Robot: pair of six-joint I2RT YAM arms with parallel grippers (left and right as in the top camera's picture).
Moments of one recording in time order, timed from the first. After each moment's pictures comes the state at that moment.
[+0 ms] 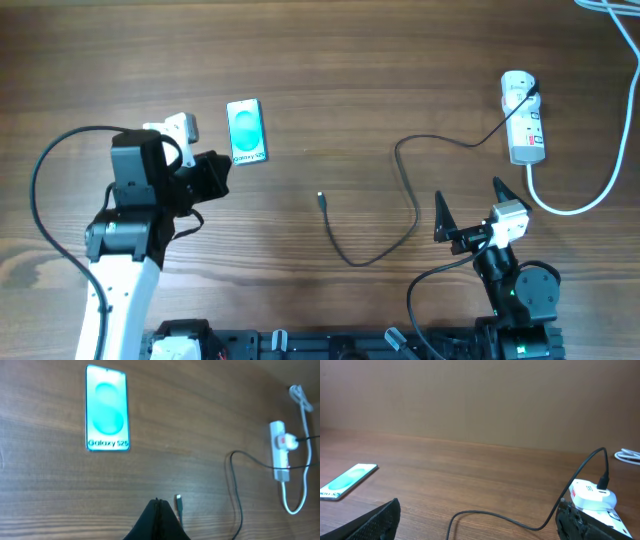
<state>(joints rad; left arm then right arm) 0.01 1.05 0.84 -0.63 0.39 -0.36 0.08 0.02 0.01 0.00 -0.16 -0.01</state>
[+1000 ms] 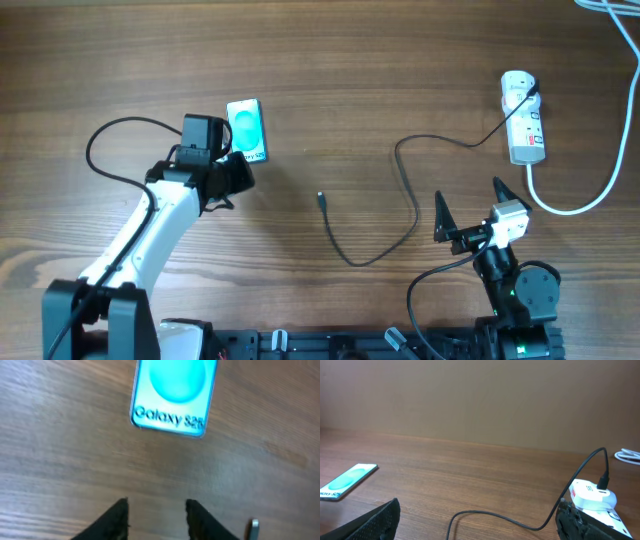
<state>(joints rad) -0.14 1.48 0.84 -0.52 0.09 -0.51 0.08 0.02 0.01 0.00 -0.16 -0.01</state>
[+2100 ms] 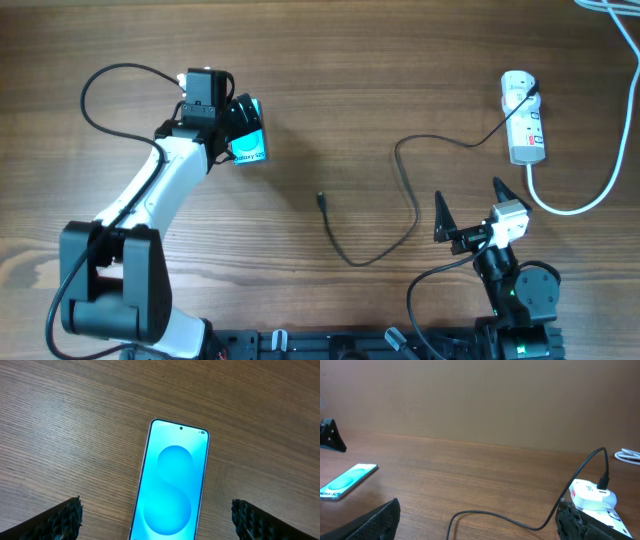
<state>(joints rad) -0.14 1.70 1.08 -0.35 -0.12 -0.47 0.08 0.02 0.01 0.00 -0.16 -0.01</state>
